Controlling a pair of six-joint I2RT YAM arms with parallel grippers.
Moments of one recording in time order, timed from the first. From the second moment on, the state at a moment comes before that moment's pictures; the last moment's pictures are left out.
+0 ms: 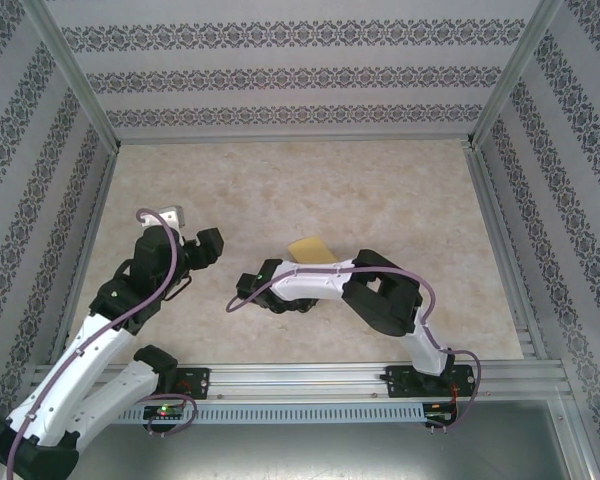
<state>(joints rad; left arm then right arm) -0.42 0.74 0.78 -0.58 -0.20 -0.56 1.14 2.11 1.45 -1.20 0.70 0.13</state>
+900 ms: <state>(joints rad) -0.53 1.31 0.63 -0.04 0.32 -0.84 0.59 1.04 0.75 -0.53 -0.13 0.36</state>
